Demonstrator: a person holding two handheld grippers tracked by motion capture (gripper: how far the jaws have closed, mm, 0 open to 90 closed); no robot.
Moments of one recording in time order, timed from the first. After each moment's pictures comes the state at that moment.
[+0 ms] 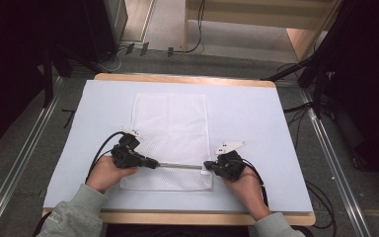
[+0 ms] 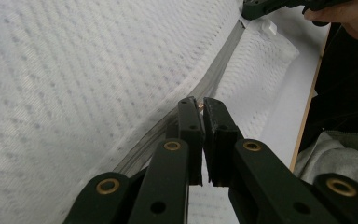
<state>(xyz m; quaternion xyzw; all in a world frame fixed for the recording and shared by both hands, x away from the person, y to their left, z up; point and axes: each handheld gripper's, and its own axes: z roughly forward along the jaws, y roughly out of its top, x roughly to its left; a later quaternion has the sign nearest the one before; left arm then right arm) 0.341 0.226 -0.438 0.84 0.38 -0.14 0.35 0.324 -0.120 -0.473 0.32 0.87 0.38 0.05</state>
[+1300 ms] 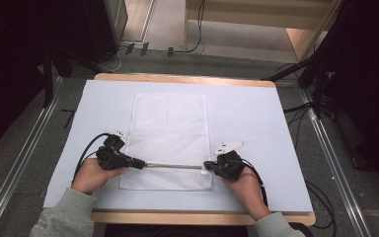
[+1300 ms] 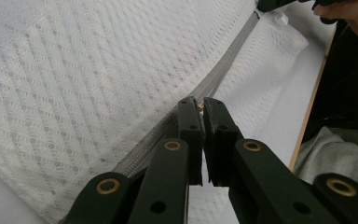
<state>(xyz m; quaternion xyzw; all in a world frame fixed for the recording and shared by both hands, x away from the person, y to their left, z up) 0.334 0.260 -0.437 0.83 0.41 -0.13 0.35 0.323 -0.118 -0.472 0.32 0.87 0.37 0.05</state>
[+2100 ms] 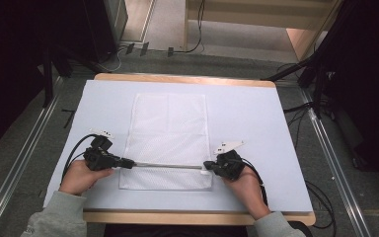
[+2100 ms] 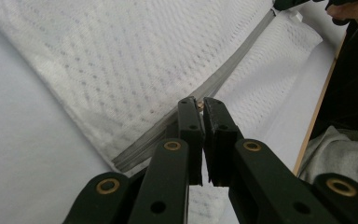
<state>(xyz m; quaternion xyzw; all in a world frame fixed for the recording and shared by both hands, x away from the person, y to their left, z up) 0.328 0.294 -0.436 0.82 0.43 -0.12 0.35 0.325 -0.118 -0.472 0.32 0.87 0.37 0.05</state>
